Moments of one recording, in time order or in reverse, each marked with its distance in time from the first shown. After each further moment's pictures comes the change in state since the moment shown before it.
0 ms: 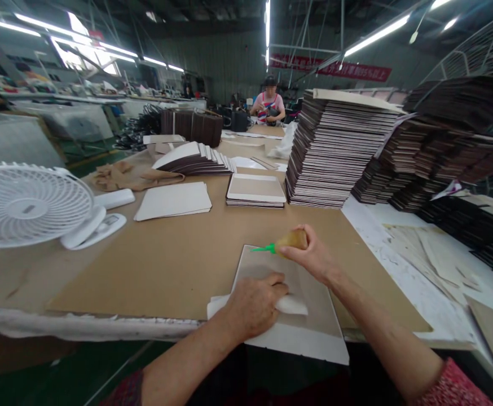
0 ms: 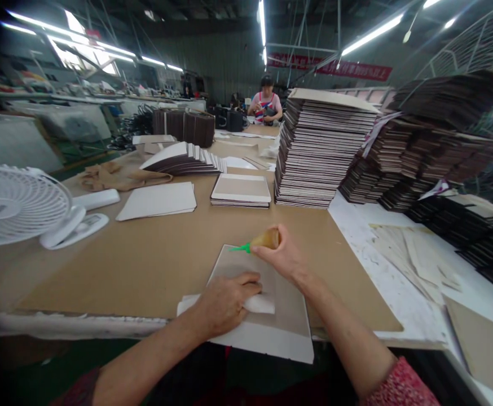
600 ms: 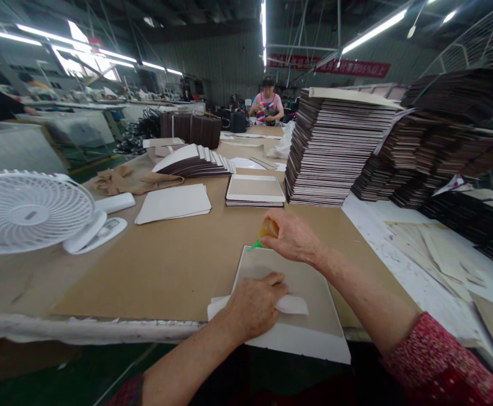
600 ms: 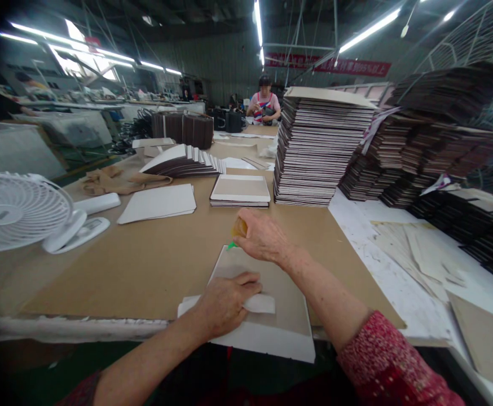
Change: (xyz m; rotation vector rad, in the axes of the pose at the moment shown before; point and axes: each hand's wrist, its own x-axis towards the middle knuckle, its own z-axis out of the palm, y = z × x) left_hand 0.001 0.000 0.000 0.009 -0.006 0.016; right_hand 0.030 -0.057 0.011 -0.604 -0.143 -0.507
